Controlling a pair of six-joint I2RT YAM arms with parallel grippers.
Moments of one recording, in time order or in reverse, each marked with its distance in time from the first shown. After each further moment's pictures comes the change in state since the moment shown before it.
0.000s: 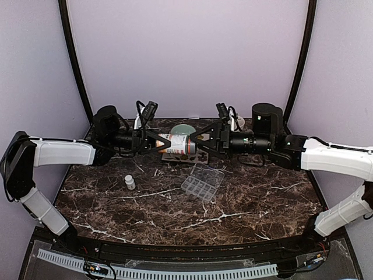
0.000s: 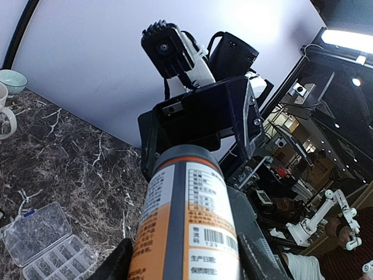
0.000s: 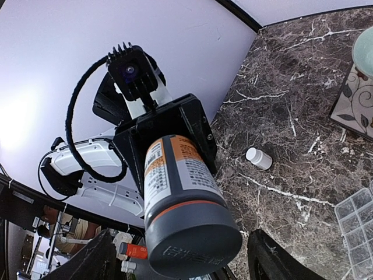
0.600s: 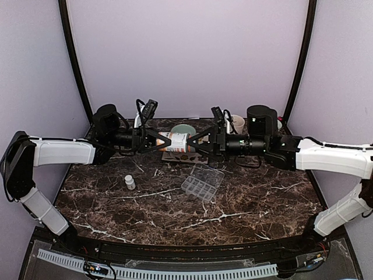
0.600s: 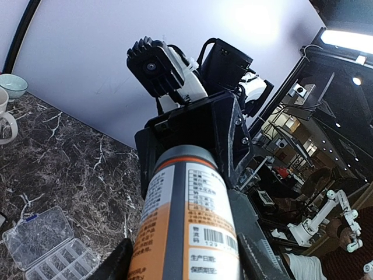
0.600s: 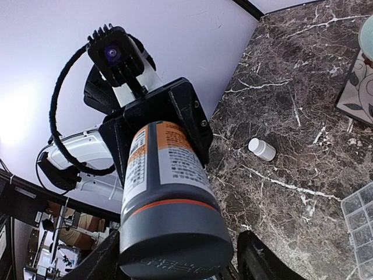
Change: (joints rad) left arm 0.000 0.000 0.019 -0.001 -0.003 0.000; right arm 0.000 0.047 0.000 0.024 -0.046 0.019
